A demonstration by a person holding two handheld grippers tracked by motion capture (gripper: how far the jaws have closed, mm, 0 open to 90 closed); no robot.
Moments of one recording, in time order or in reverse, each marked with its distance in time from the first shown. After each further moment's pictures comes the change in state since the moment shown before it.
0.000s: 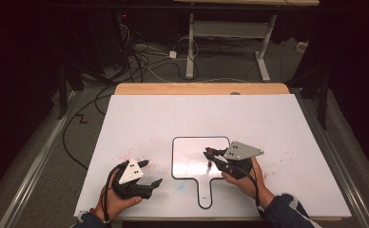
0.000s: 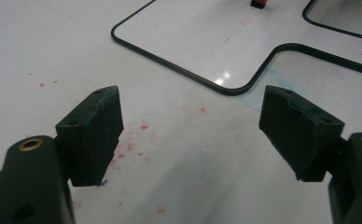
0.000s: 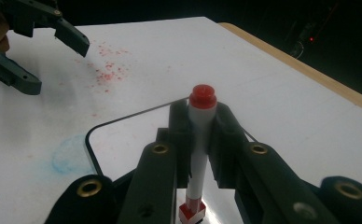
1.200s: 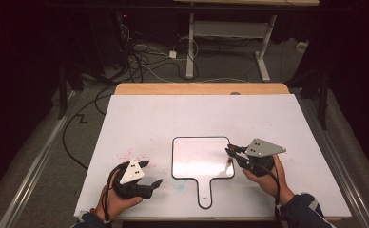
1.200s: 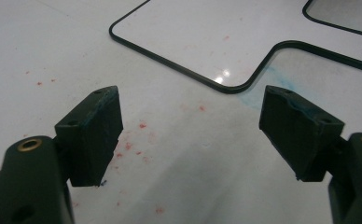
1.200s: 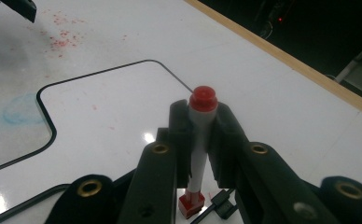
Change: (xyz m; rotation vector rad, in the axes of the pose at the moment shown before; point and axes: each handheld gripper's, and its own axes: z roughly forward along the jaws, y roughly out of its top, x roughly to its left) left arm -0.002 0.001 0.002 0.007 0.000 0.005; right arm -0.033 -0.017 -0.042 0.077 -0.107 0.000
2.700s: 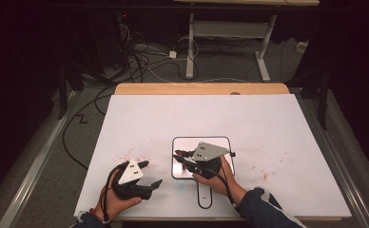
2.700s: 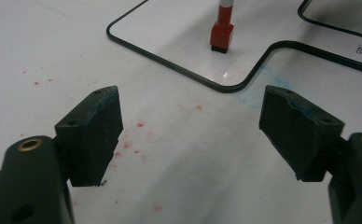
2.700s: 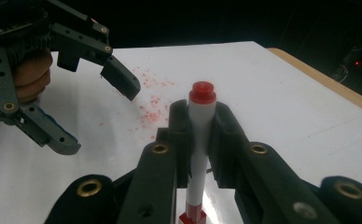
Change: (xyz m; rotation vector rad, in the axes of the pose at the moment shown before) left arm 0.002 -0.002 -0.002 -0.004 -0.015 -0.004; right arm 0.082 0.053 0.090 -0.129 0.231 -0.054
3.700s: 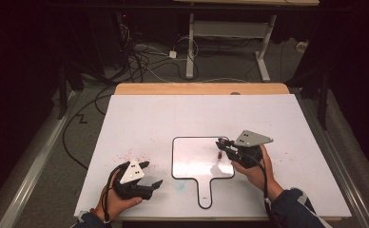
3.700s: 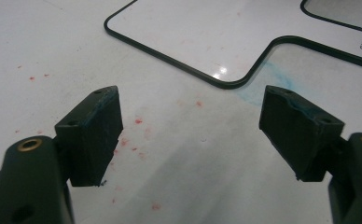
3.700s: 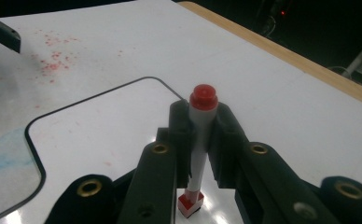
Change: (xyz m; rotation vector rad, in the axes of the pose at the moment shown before) left arm -0.001 0.000 0.003 0.018 -0.001 -0.002; right arm -0.067 -0.032 -0.082 0.120 -0.226 0.130
